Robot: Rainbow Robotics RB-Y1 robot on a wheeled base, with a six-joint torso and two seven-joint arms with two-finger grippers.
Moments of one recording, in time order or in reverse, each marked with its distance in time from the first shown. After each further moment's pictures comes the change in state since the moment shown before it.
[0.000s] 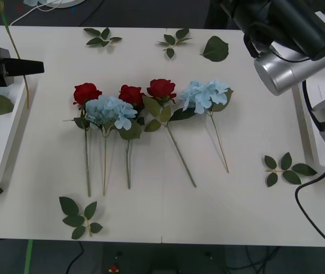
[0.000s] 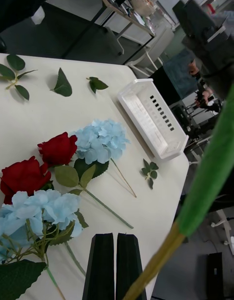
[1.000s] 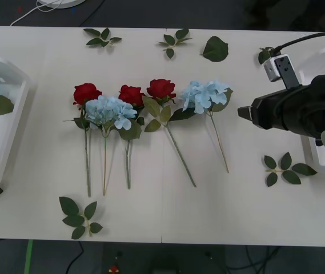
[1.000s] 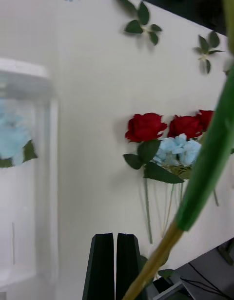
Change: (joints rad) right arm 0.381 -0.365 -0.009 -0.416 -0.503 0.751 0.168; left arm -0.330 0.141 0.000 0.647 -0.578 0.319 0.358
